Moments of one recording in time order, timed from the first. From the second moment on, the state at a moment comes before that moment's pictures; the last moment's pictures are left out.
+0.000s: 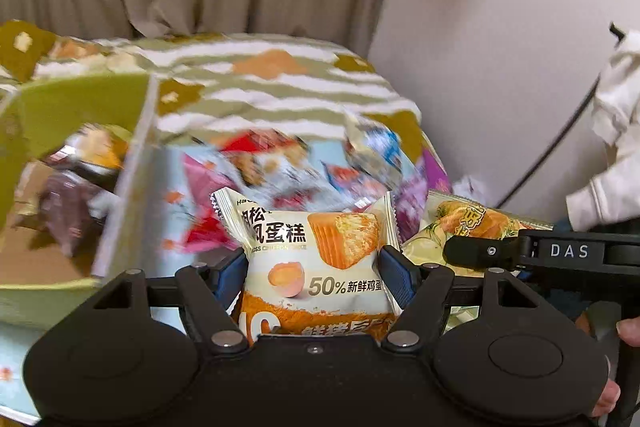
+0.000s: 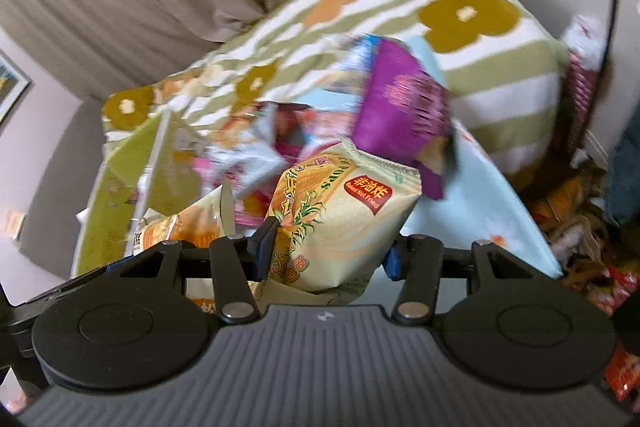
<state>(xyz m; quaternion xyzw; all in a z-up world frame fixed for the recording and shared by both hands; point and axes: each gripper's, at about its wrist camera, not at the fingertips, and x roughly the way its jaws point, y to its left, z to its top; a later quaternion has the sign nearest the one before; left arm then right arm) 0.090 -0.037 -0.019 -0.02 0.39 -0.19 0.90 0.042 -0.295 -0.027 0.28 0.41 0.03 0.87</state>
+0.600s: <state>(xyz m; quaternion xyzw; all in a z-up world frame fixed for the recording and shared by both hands) 0.129 0.147 0.019 -0.03 0.35 -0.06 0.94 0.118 -0.127 0.043 0.23 0.37 0.16 0.89</state>
